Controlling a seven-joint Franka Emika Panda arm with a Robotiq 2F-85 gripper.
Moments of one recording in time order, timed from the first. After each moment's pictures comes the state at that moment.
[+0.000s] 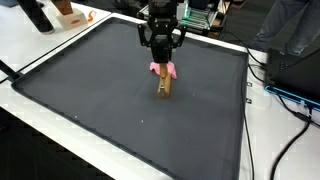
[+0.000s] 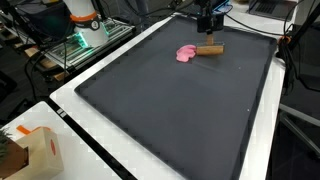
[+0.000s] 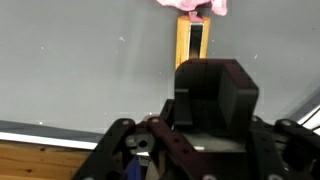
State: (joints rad) arm 0.12 0.21 0.16 -2.26 0.13 2.87 -0.20
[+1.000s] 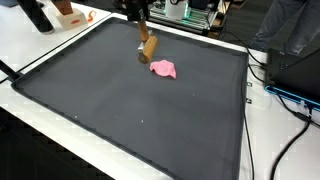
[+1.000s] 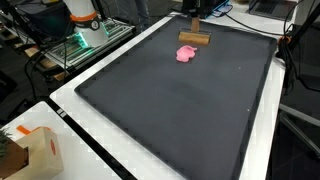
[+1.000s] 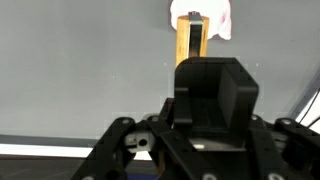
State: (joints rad) arm 0.04 -0.01 0.07 -2.18 0.17 2.37 -0.23
